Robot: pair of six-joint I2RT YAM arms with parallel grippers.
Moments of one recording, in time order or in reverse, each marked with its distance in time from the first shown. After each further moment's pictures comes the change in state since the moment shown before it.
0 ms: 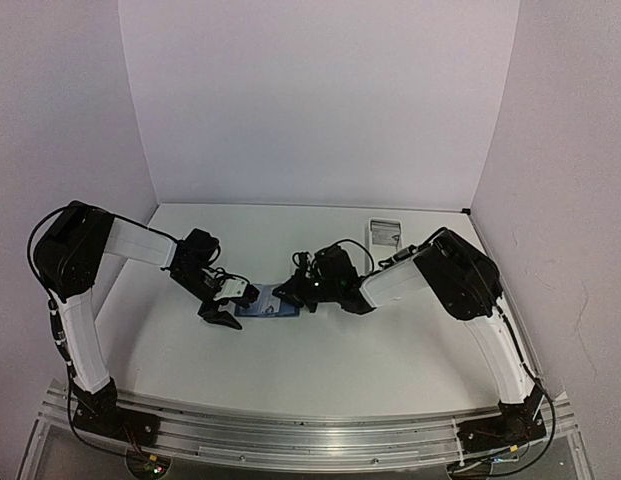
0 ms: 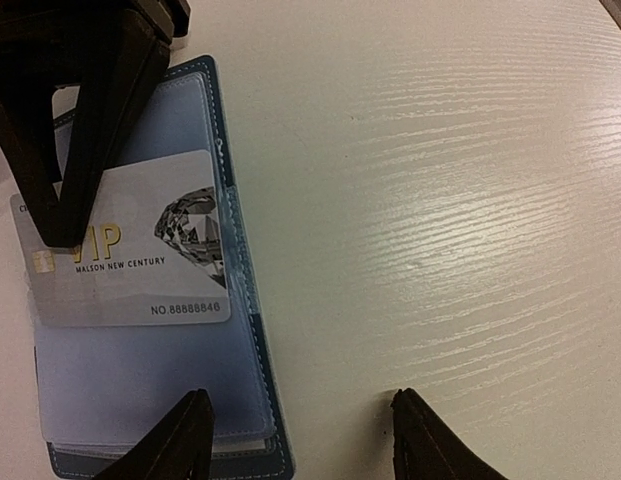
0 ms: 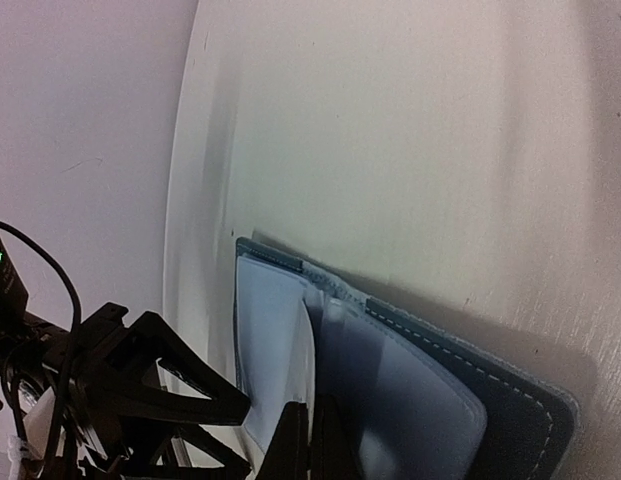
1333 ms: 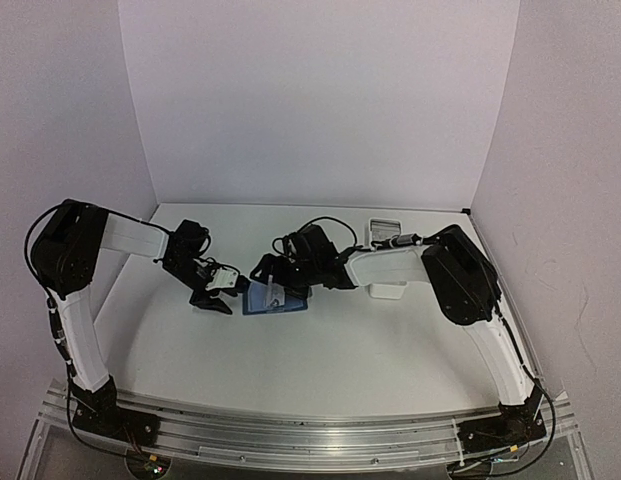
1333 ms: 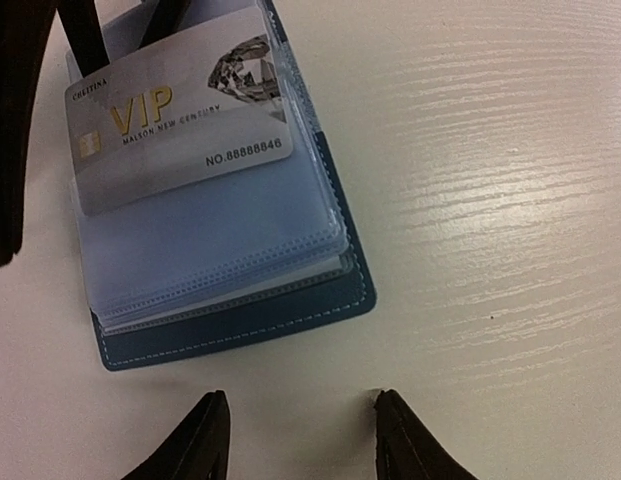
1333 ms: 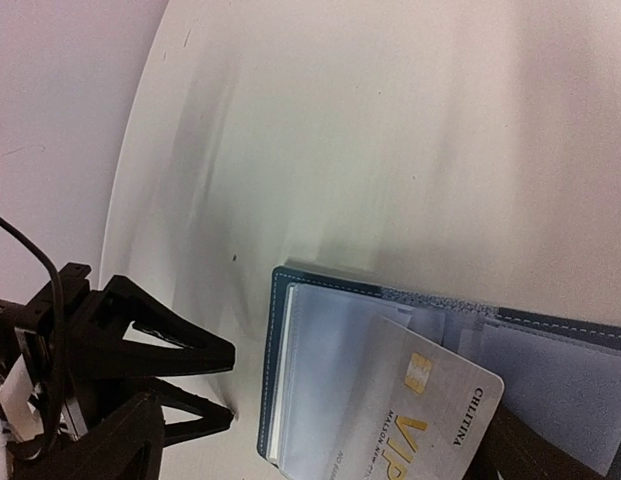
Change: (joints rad) left arm 0.080 0.003 0.050 -0.022 -0.093 0.061; right arm 0.045 -0.011 0.297 -0.479 0.167 -0.216
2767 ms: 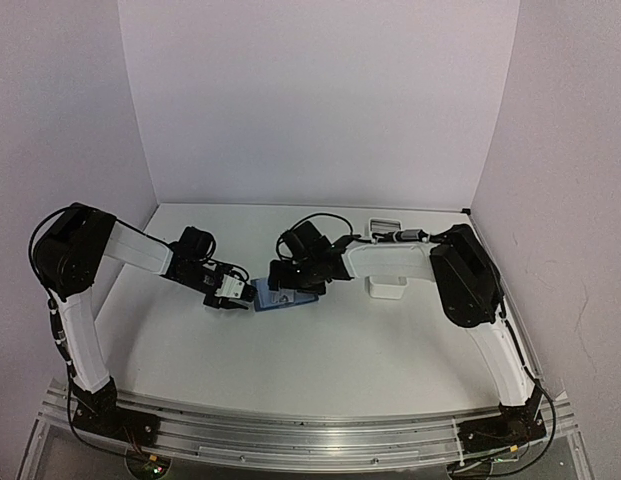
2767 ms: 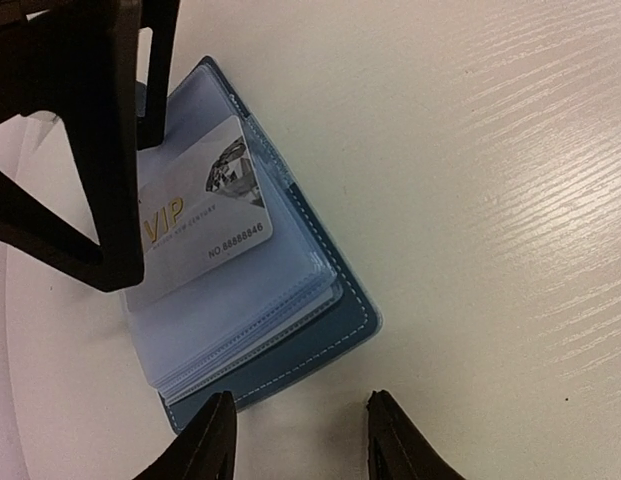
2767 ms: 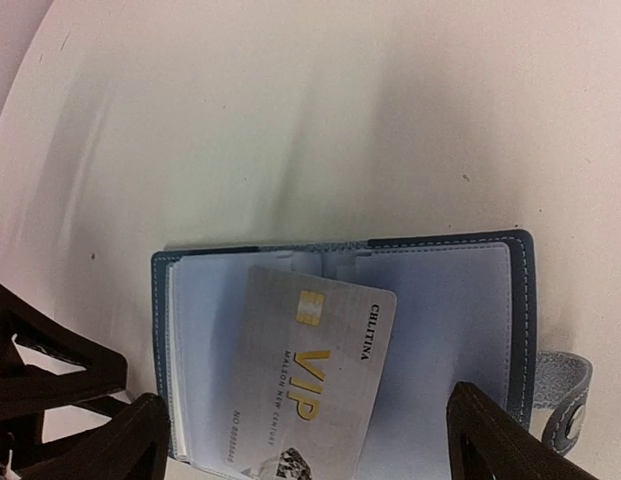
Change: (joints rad) left arm -0.051 -0.001 -0.131 0.399 0.080 0.119; right arm 0.033 -0.034 0.096 -0.365 0.310 -0.166
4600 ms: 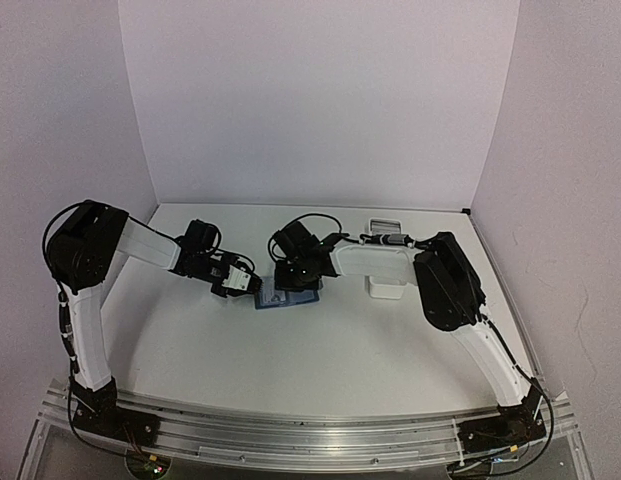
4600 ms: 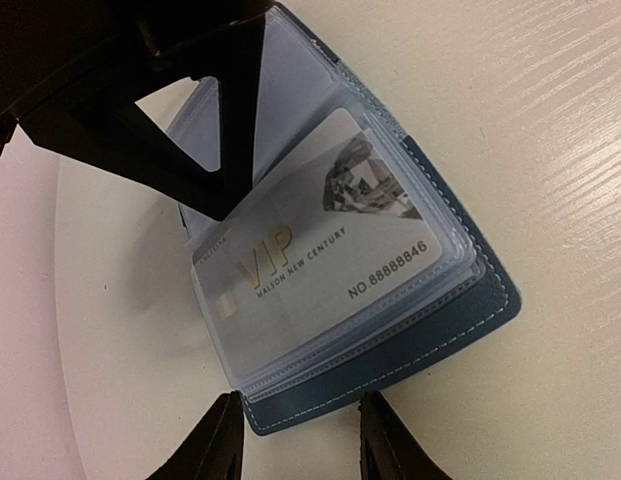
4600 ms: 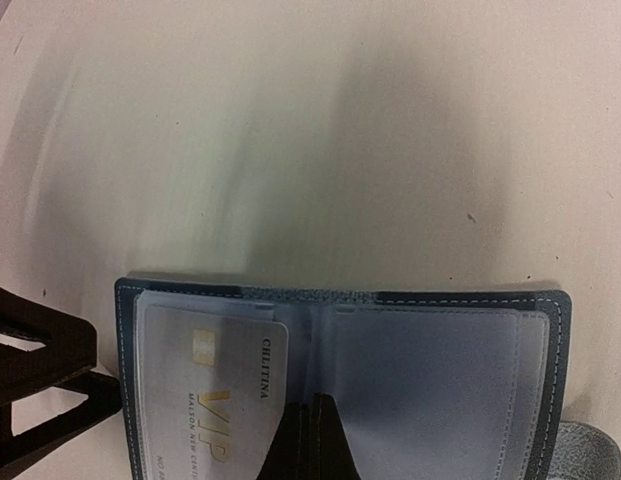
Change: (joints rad) left arm 0.003 0.100 0.103 0.107 -0.036 0.059; right arm -0.001 0.150 0.222 -0.135 0.037 -0.009
